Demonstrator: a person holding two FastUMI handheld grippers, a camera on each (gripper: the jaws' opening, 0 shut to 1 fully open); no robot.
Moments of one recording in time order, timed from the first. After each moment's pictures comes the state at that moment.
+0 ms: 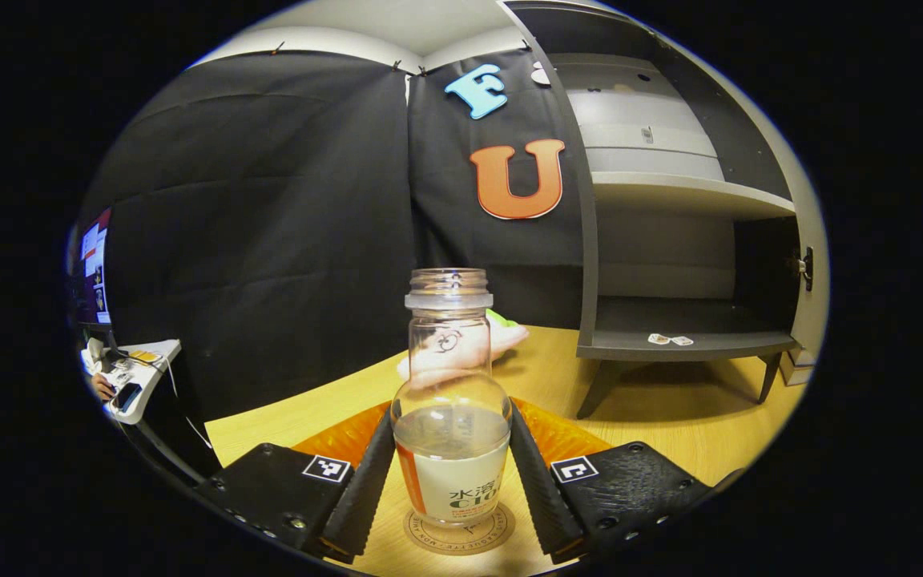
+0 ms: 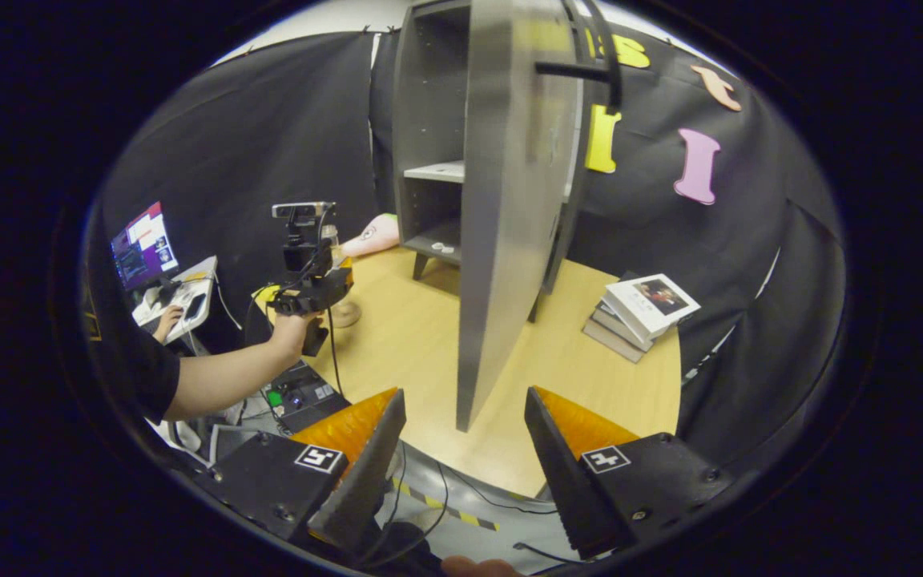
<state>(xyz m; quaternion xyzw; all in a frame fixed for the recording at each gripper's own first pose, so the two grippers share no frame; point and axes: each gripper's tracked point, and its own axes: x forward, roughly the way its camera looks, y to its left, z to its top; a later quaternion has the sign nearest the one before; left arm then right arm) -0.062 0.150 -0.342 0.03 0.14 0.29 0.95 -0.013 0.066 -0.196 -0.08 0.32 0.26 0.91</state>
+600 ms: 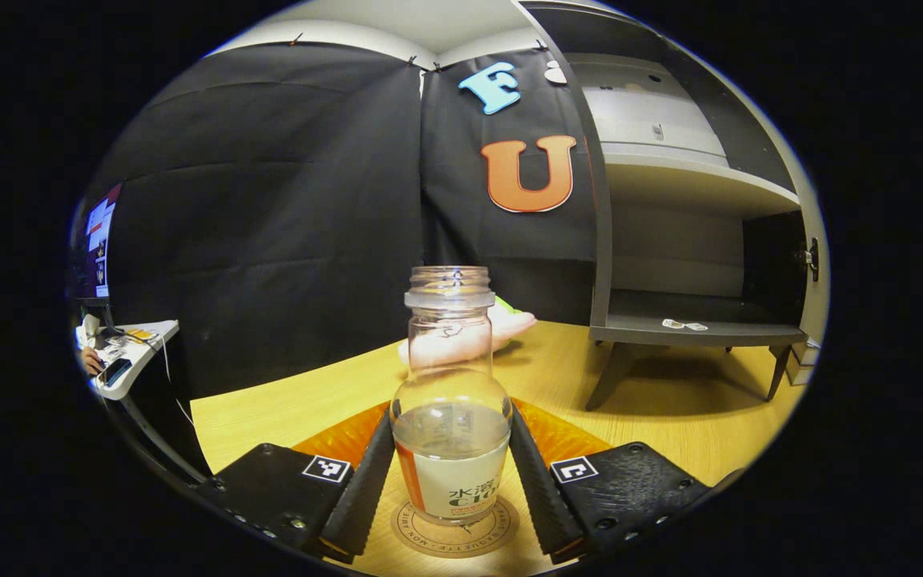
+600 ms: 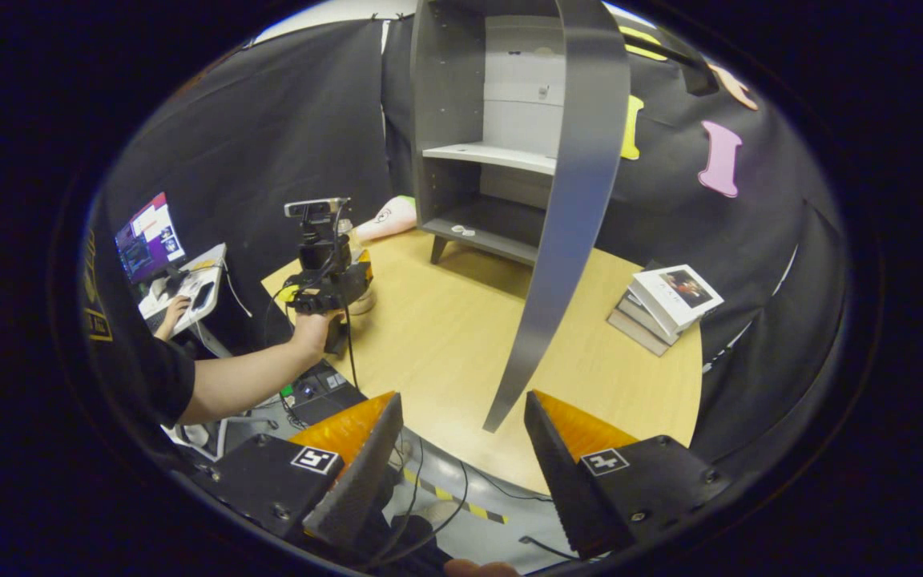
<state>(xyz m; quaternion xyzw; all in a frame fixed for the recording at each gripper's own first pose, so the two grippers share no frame) -0.069 0.151 -0.366 0.01 0.14 0.31 0.94 -0.013 0.083 -0.207 -0.09 0.34 0.26 0.90</state>
